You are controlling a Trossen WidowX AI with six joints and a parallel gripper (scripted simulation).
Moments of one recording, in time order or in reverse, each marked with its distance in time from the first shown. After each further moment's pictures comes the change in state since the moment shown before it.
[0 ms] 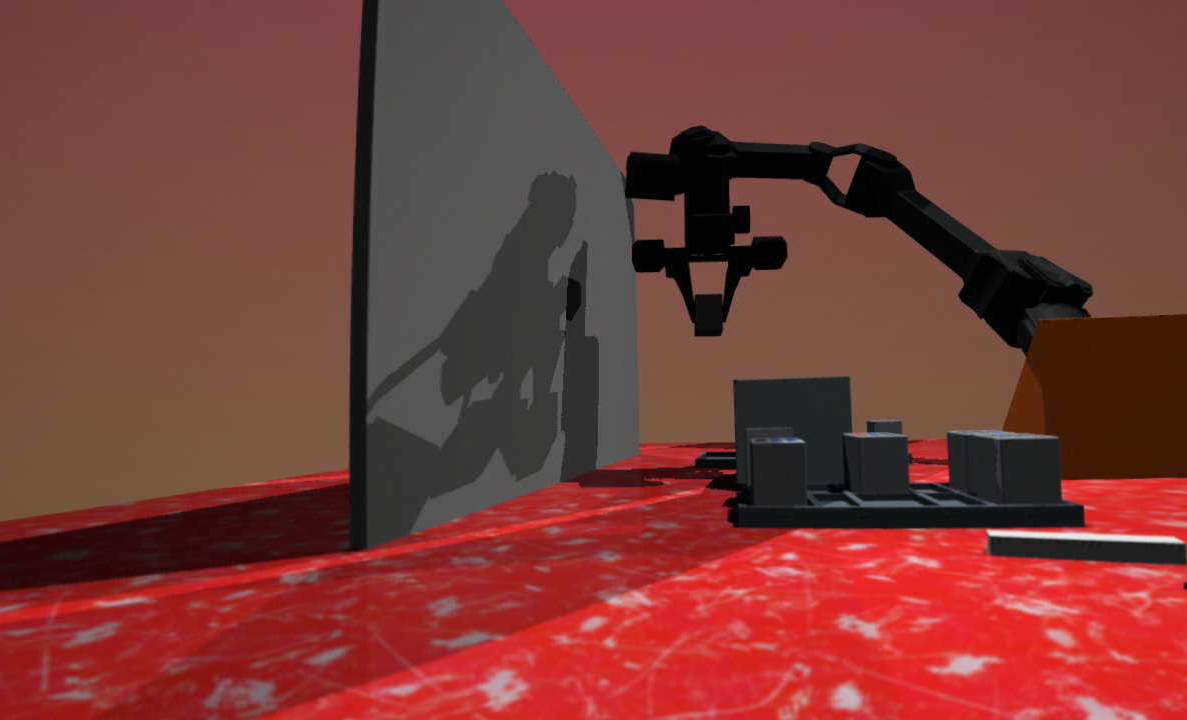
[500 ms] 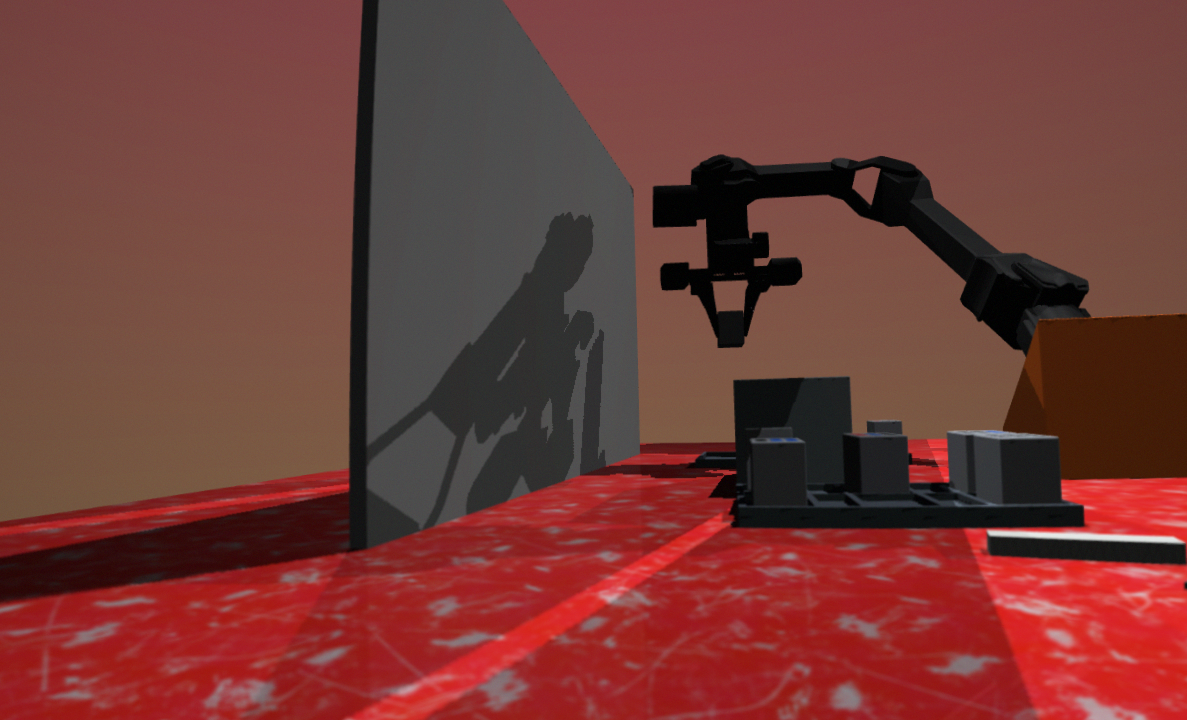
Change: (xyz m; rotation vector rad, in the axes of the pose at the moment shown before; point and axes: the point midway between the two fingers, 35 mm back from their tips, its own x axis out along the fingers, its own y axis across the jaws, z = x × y) arm 0.005 0.033 -0.080 0.003 0.047 0.026
